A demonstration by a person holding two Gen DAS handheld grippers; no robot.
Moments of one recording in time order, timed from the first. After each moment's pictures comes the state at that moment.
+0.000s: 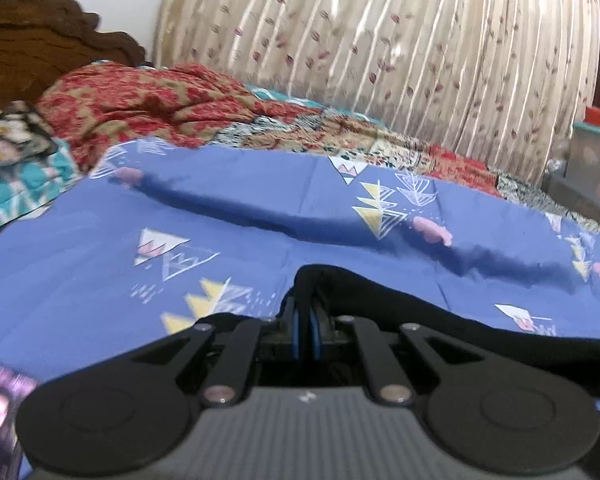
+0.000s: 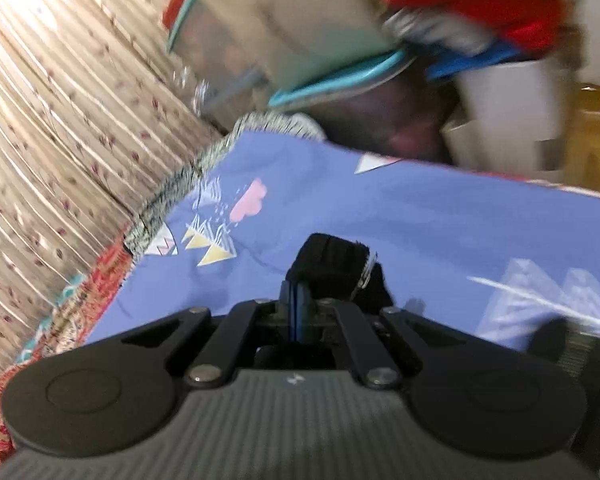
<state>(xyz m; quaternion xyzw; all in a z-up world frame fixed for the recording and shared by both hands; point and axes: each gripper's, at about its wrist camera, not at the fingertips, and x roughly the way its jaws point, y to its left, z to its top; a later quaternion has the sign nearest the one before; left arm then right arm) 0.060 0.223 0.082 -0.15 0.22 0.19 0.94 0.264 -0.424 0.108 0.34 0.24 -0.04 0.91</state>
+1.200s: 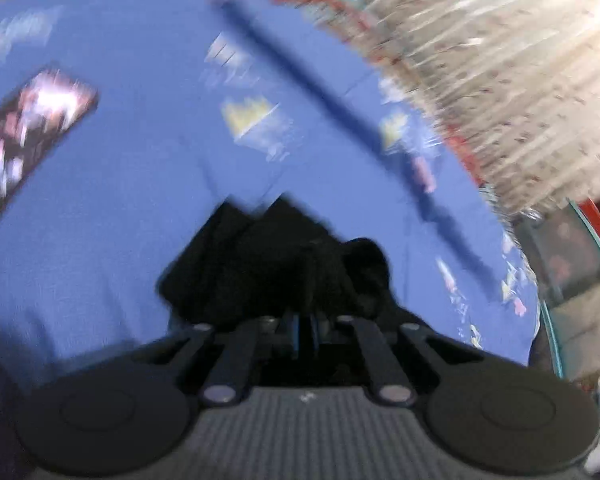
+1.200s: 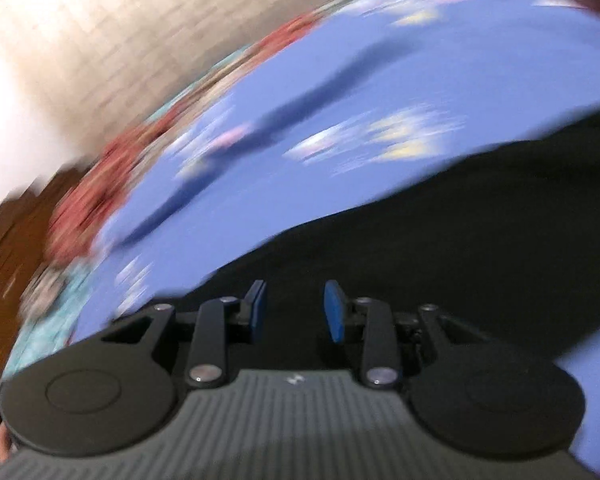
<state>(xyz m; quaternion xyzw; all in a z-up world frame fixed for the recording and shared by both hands) -0.061 0.243 0.037 -0.41 0.28 0.13 0.86 0.129 -0.212 0.056 0.20 0.39 0.31 0.84</state>
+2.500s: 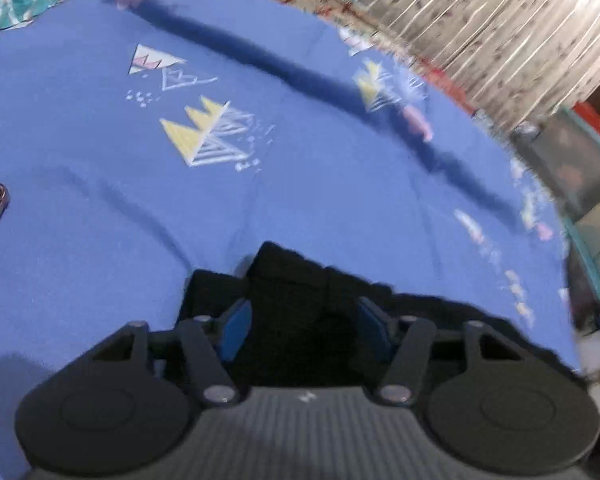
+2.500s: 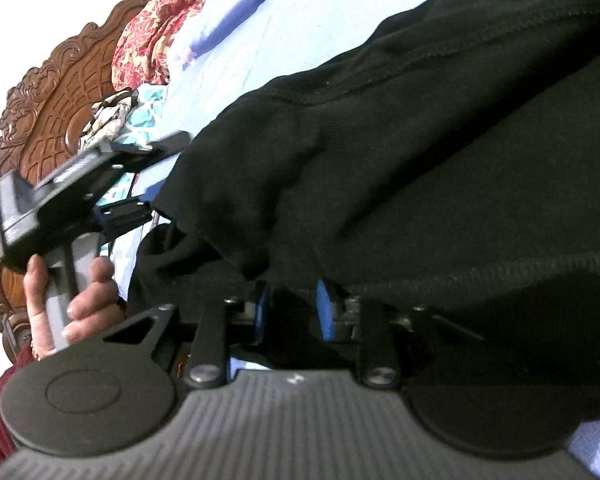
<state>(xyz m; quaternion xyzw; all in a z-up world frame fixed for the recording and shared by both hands) 0.027 0.277 0.012 -0.31 0.37 0.08 0.87 0.106 -0.018 -0.023 0.17 0.56 0.44 0.68</state>
